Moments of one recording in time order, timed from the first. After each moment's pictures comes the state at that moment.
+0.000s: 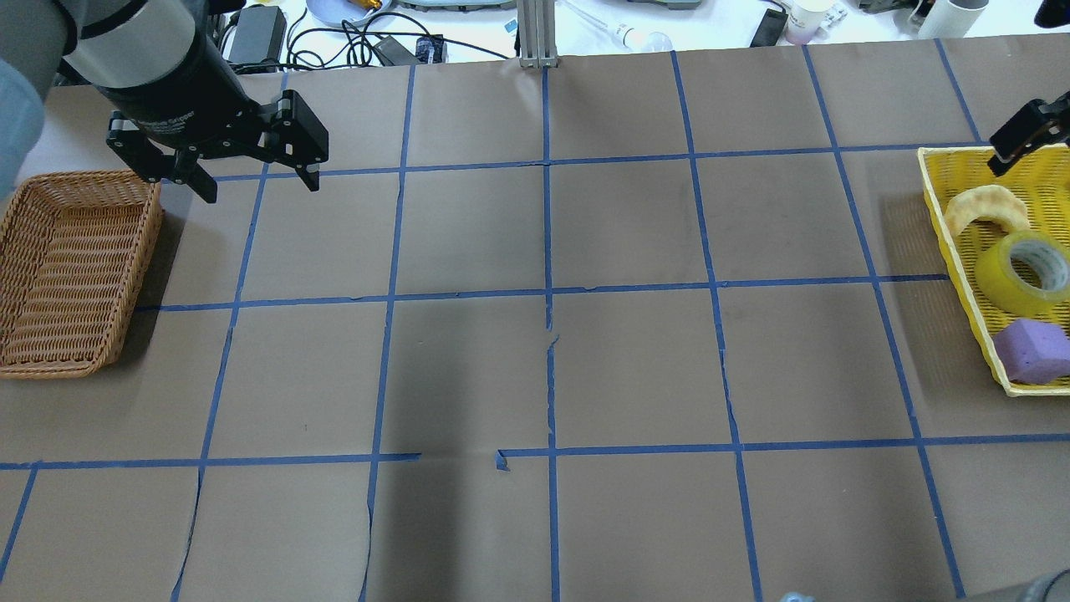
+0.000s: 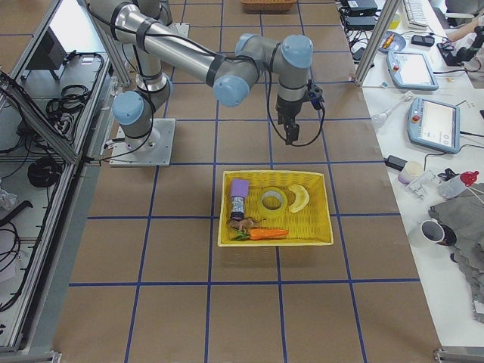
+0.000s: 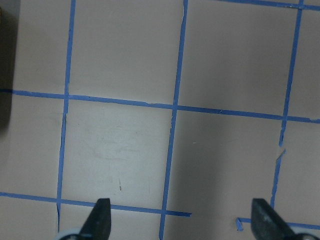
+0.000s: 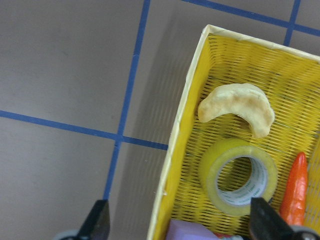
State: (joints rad) left arm -1.58 -1.52 -1.54 -1.58 1.60 -0.12; right arm 1.02 -1.34 1.55 -1.84 -1.59 -0.81
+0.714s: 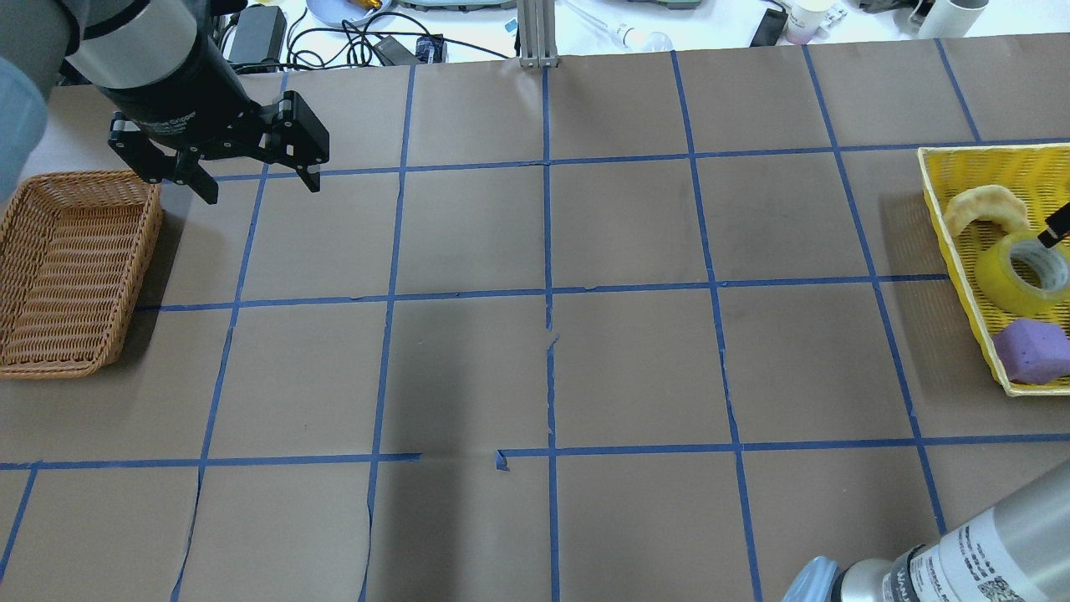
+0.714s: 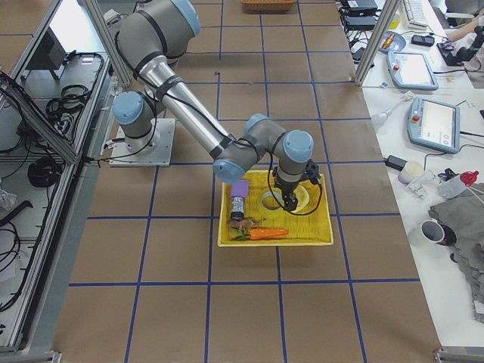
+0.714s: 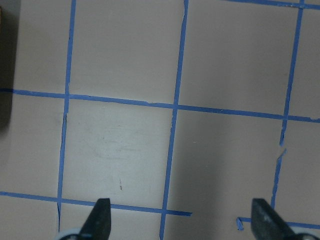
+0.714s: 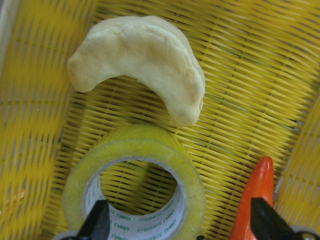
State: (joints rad) left arm -1.58 -1.52 -1.54 -1.58 1.60 -0.12; right arm 0.83 -1.05 1.55 -2.06 -1.59 -1.01
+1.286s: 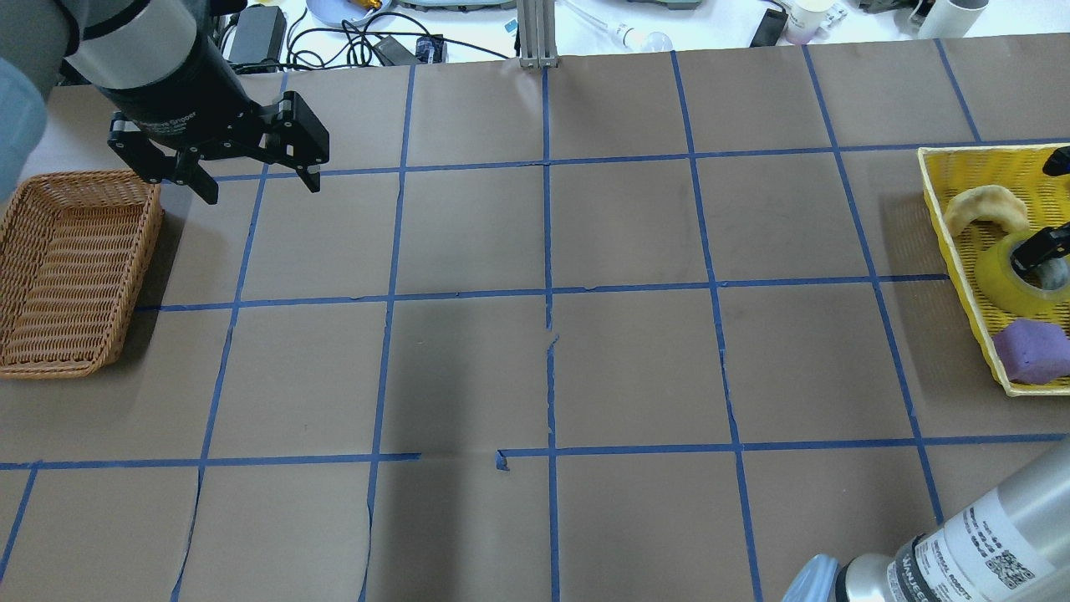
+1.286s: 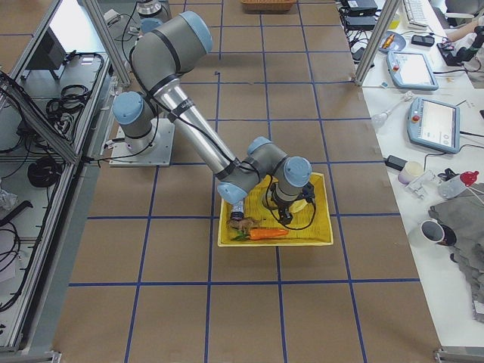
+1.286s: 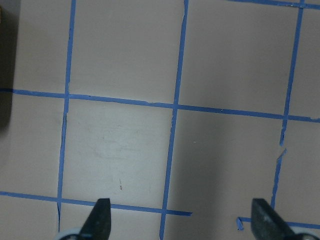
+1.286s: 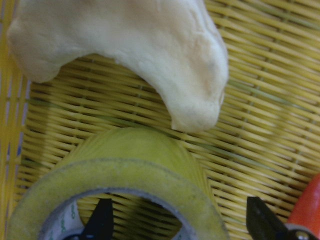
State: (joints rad) left arm -1.58 -1.52 -1.54 -1.58 1.60 -0.12; right arm 0.83 -0.97 1.58 -2.08 -1.59 -0.98
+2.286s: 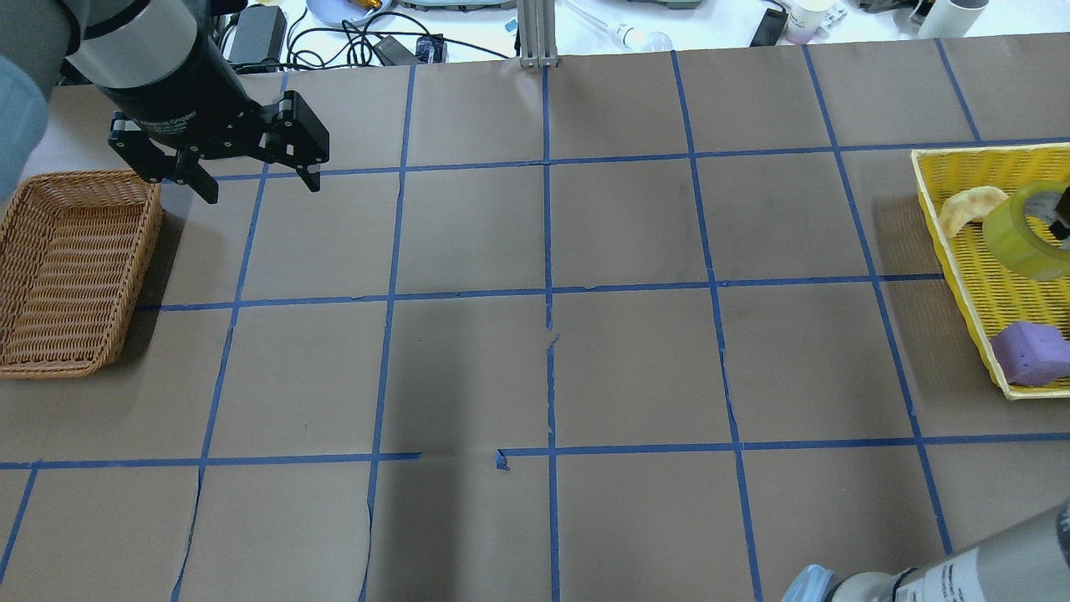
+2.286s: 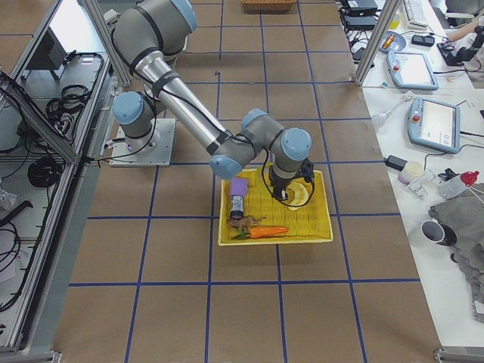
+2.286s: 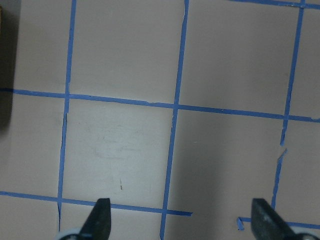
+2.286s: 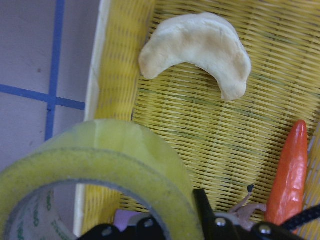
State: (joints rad) left arm -1.58 -1.52 -1.54 -1.58 1.60 -0.12; right arm 0.93 -1.26 1.57 -1.82 -1.59 -0.84
